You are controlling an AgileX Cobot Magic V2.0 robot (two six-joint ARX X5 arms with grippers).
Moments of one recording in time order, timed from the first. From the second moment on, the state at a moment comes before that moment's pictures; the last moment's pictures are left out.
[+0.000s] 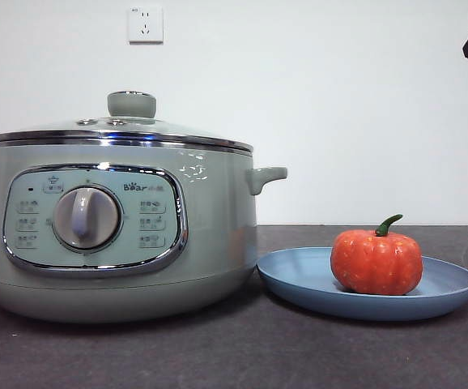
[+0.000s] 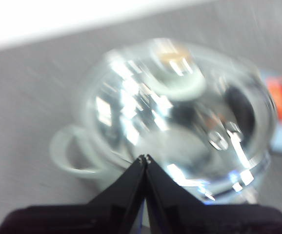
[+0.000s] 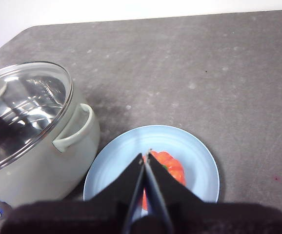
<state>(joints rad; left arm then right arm) -0.50 0.40 0.61 -0.59 -0.10 -0.01 0.47 0.58 0.59 -0.40 0.06 0.20</state>
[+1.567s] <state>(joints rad) 0.01 0.00 0.04 -0.24 0.00 -0.07 0.47 0.58 0.59 -0.40 0.06 0.20</state>
